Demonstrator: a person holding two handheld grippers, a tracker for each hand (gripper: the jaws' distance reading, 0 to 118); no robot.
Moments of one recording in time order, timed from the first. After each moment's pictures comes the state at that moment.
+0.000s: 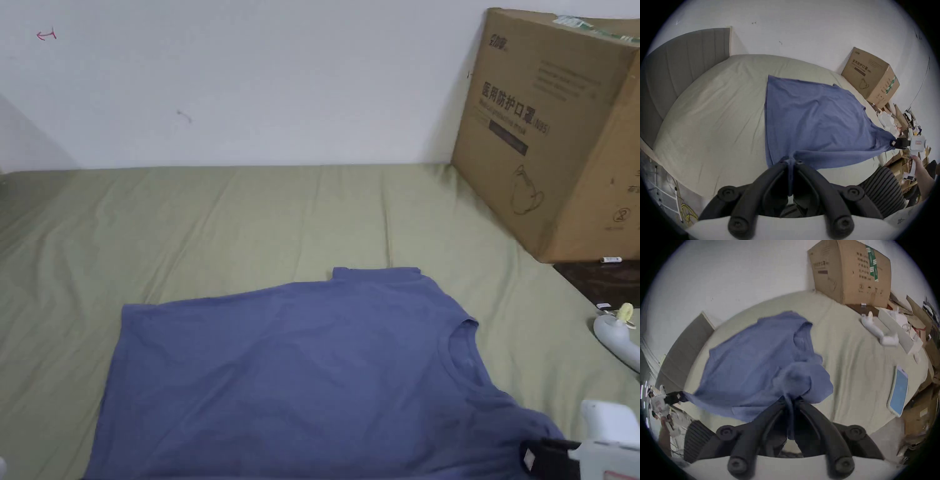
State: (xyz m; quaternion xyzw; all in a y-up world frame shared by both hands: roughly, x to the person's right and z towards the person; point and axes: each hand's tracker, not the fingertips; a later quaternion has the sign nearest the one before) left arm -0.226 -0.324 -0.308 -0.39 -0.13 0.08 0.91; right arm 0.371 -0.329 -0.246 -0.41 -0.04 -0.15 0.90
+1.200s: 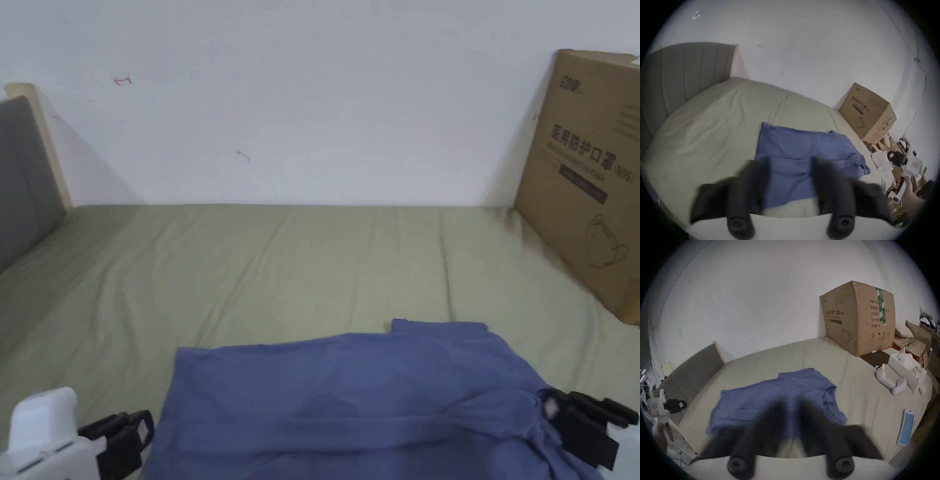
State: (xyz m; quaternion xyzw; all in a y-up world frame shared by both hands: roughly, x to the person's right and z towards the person) left arm -0.211 -0.288 -0.364 -0.28 -0.12 0.15 0.94; right arm 0.300 -0.275 -0.303 -0.21 -0.03 -0.14 0.97
